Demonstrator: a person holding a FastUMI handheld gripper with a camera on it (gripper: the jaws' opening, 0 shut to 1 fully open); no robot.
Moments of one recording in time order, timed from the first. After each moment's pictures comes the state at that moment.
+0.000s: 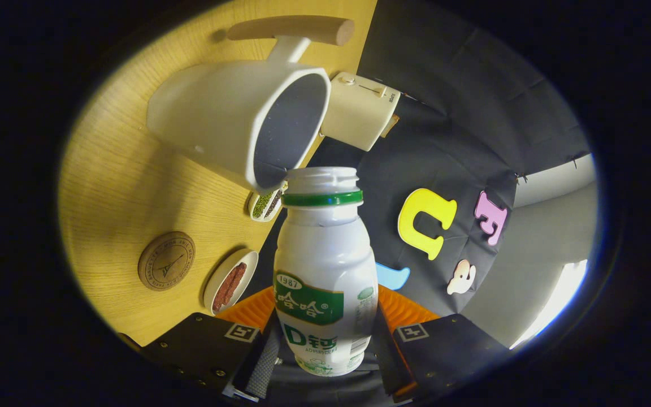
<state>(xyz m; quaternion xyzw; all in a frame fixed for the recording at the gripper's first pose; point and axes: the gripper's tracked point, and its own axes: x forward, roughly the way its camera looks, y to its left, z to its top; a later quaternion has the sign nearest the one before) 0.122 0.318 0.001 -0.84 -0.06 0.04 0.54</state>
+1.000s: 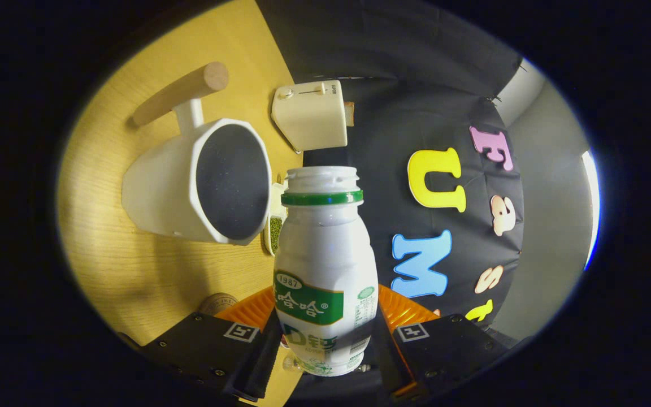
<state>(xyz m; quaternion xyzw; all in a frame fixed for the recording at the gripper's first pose) 0.117 0.315 -0.022 -0.68 -0.02 0.10 0.73</state>
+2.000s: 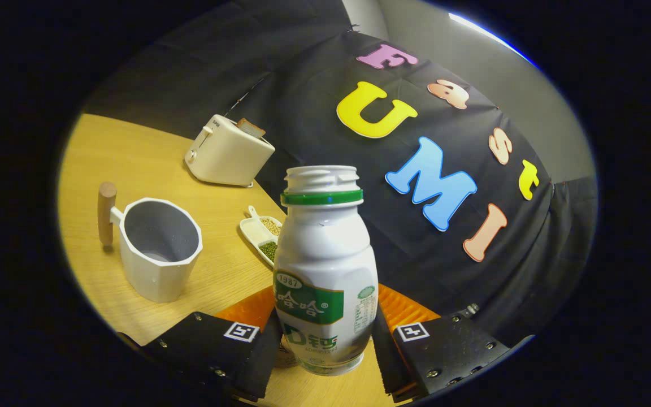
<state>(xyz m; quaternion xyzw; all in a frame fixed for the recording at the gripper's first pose) 0.121 0.277 -0.020 -0.33 0.04 0.13 0.93</state>
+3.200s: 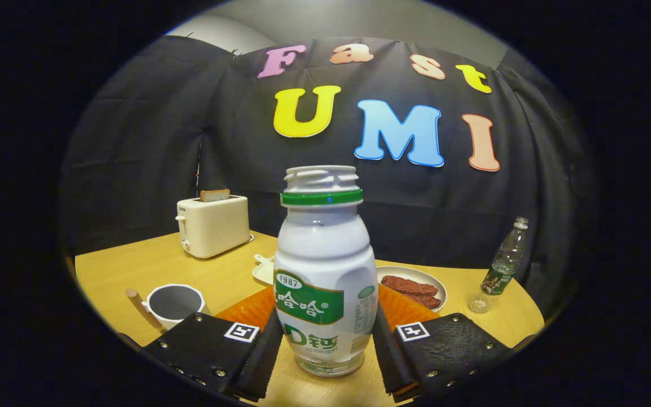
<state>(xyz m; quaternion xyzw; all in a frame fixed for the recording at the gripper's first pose) 0.141 0.262 -0.019 -0.04 0.07 0.17 0.98</state>
